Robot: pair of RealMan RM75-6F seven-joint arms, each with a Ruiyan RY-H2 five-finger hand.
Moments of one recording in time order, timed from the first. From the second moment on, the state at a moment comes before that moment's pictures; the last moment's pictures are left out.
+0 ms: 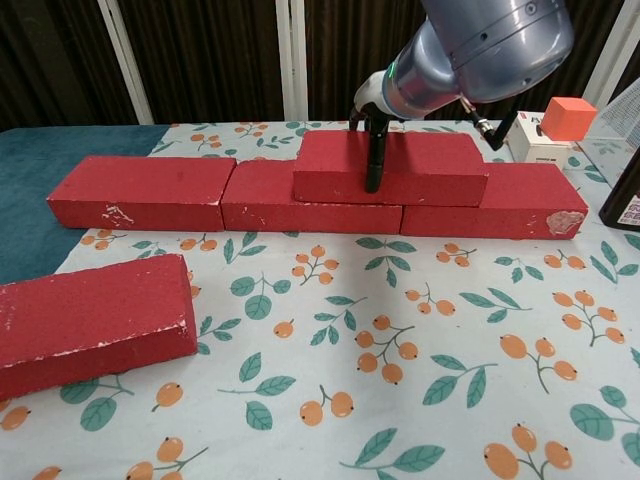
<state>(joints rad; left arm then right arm) -0.04 -1.16 -0.10 -1.81 1.24 1.55 0.44 1.43 -1.69 0.39 -1.07 0.28 0.81 -1.18</state>
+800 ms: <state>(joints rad) -0.04 -1.13 -0.09 -1.81 1.25 1.53 0.37 1.28 -1.36 0.43 -1.63 0.07 0.99 -1.03</state>
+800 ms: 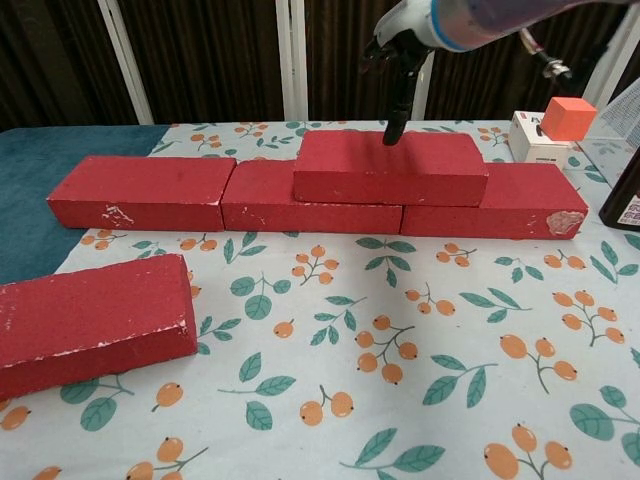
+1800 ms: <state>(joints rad) -0.01 -1.19 -0.06 -1.81 1.43 1.64 0.33 0.16 -1.13 -0.06 -1.87 -1.36 1.63 -0.11</state>
